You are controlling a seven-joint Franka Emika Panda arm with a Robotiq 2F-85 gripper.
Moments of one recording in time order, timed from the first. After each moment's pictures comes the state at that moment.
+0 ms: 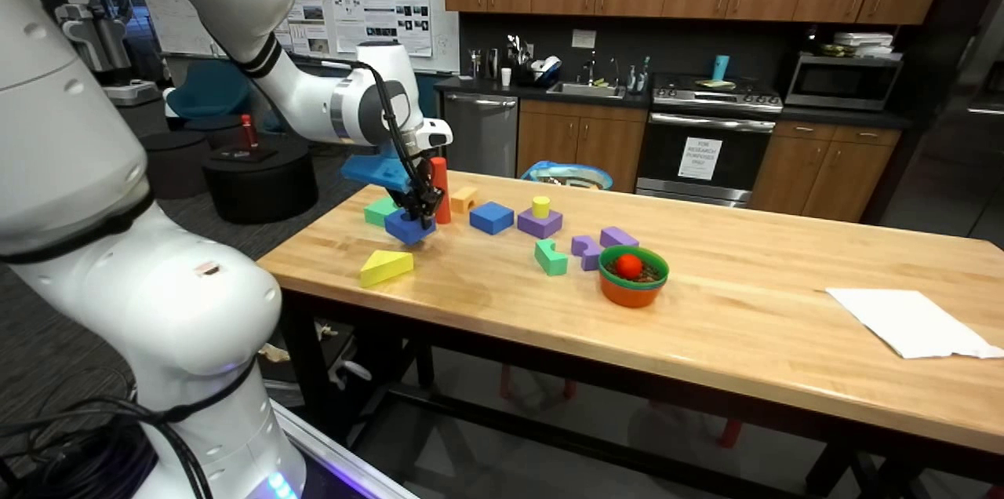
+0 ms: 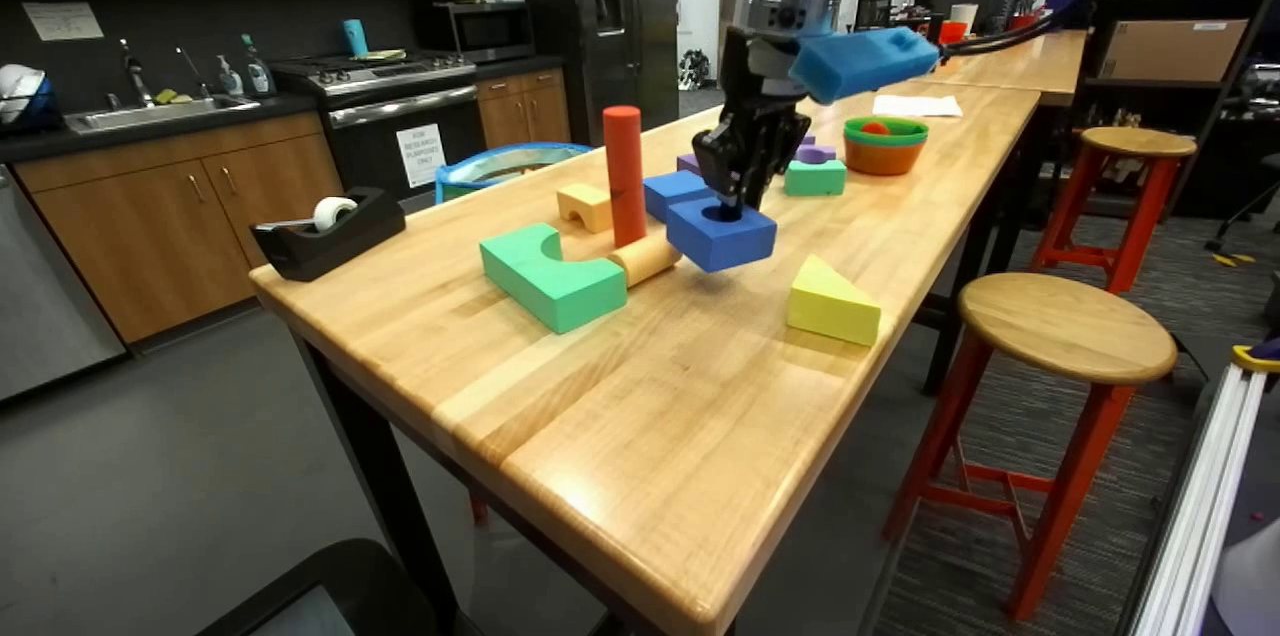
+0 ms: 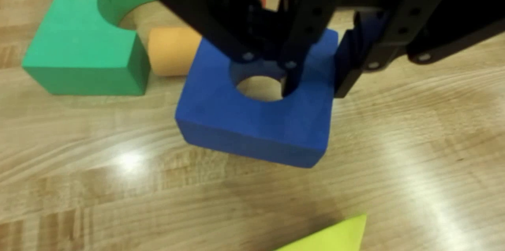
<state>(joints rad) 0.04 -0.23 0.07 -2.64 -0.05 2.60 0.17</state>
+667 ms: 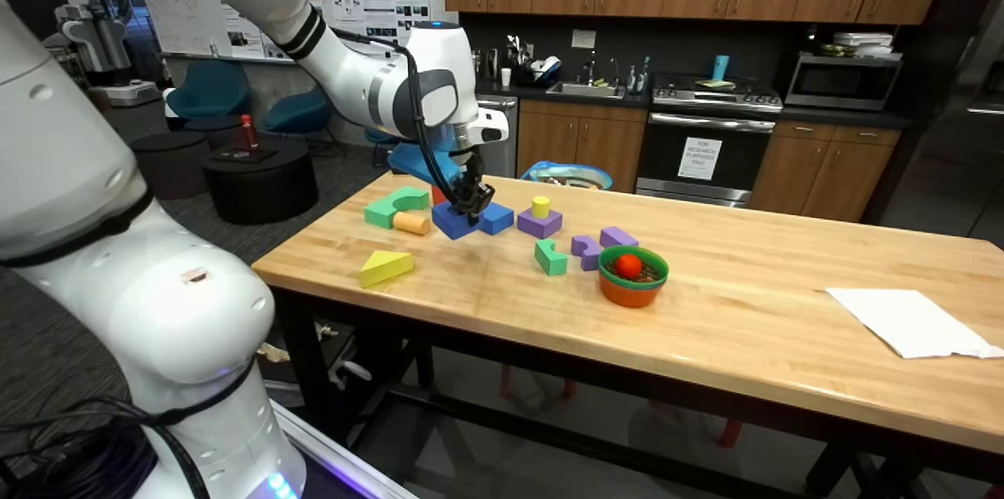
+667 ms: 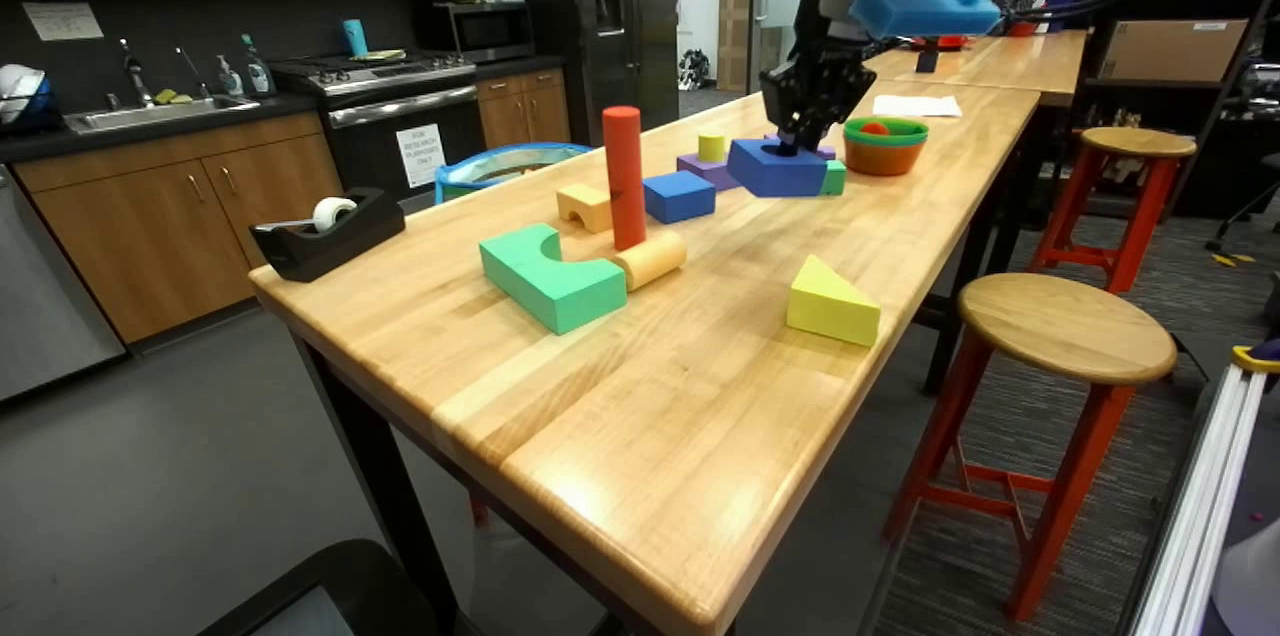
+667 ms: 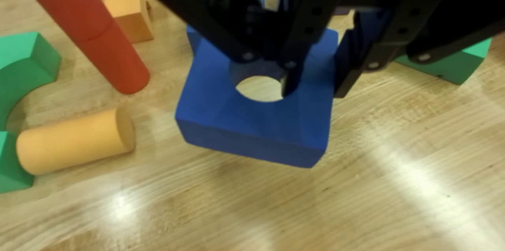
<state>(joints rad) -0.06 -0.29 -0.08 -2.62 0.01 2.57 0.08</state>
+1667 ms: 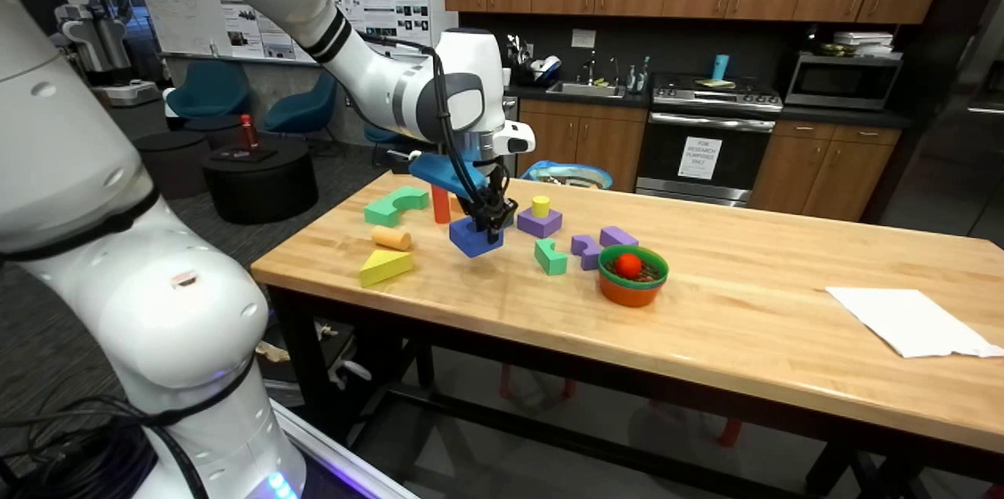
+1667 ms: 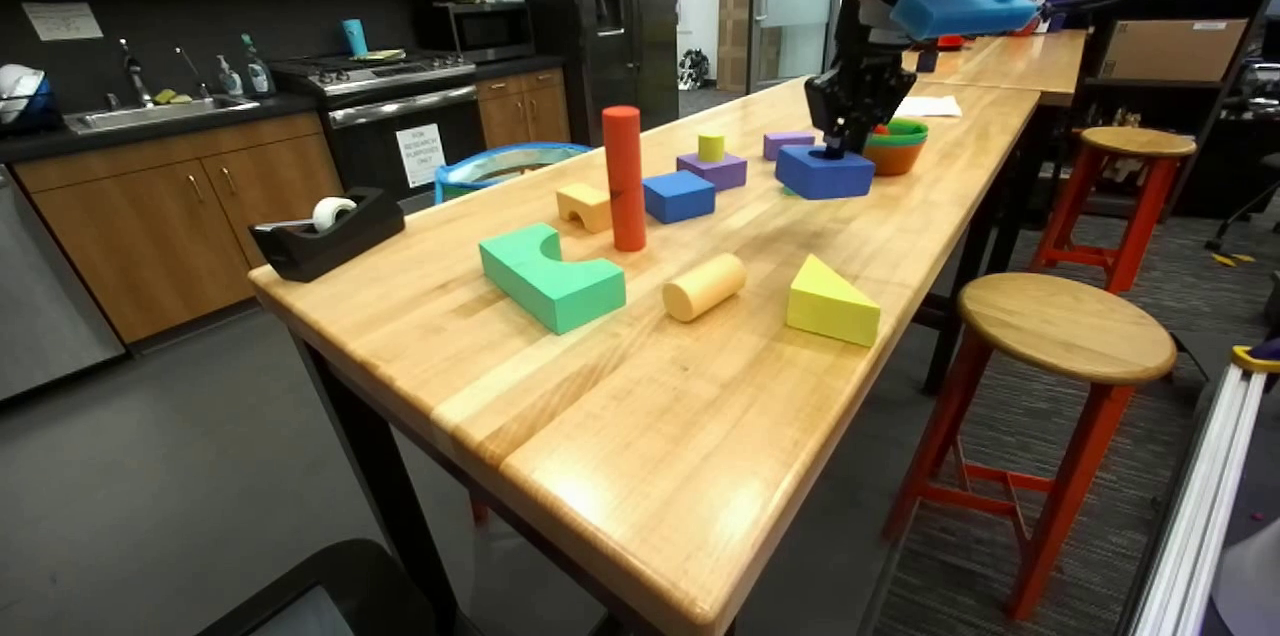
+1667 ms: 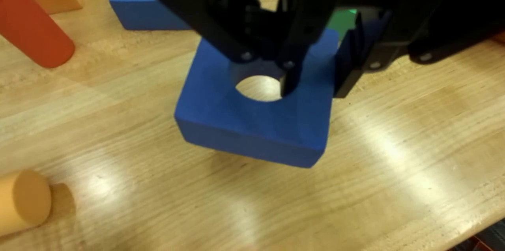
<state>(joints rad) -0.13 -0.26 -0.12 -2.59 -0.05 2.48 0.03</state>
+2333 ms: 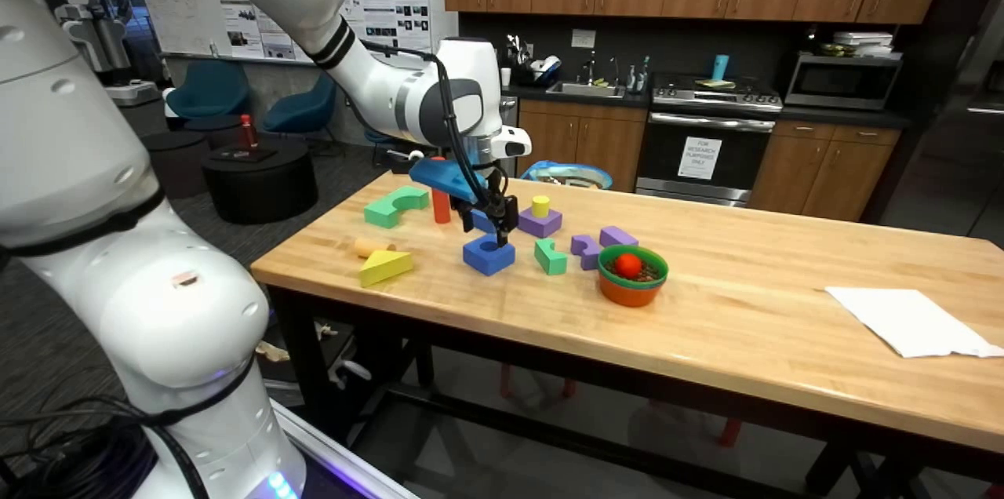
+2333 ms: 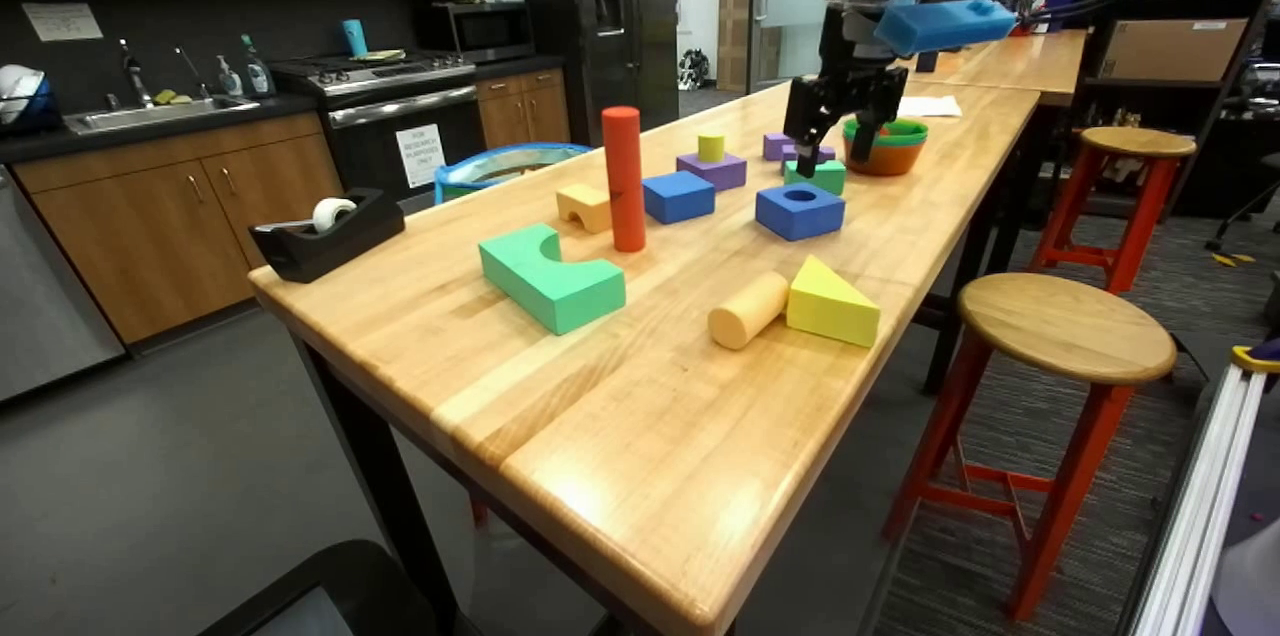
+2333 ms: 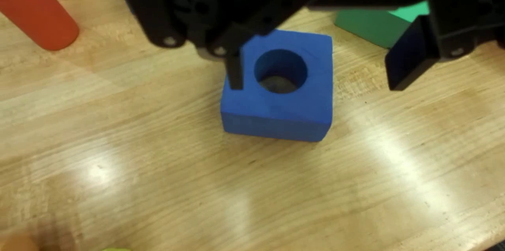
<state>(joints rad) -0.12 -0.22 -0.10 -2.57 -0.06 2.49 0.03</state>
